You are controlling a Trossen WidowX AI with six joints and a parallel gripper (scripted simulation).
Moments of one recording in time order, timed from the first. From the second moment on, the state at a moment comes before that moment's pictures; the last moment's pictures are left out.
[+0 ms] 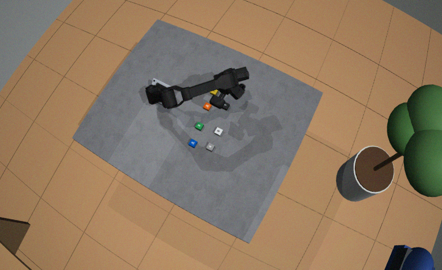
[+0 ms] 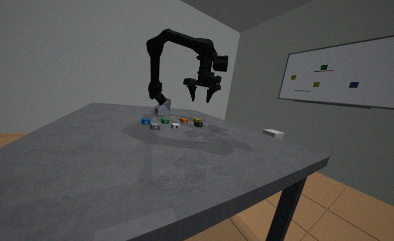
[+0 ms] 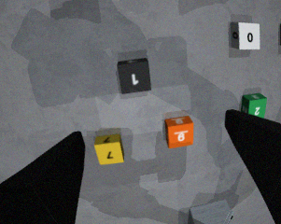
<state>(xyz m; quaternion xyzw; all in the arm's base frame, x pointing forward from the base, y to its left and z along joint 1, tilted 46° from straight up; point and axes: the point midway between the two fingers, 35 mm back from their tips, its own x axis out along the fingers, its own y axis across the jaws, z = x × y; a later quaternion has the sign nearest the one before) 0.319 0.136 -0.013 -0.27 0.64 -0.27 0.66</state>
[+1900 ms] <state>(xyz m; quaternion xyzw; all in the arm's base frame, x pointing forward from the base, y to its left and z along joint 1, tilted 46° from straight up) 0.360 -0.019 0.147 -0.28 0.64 -0.27 0.66</state>
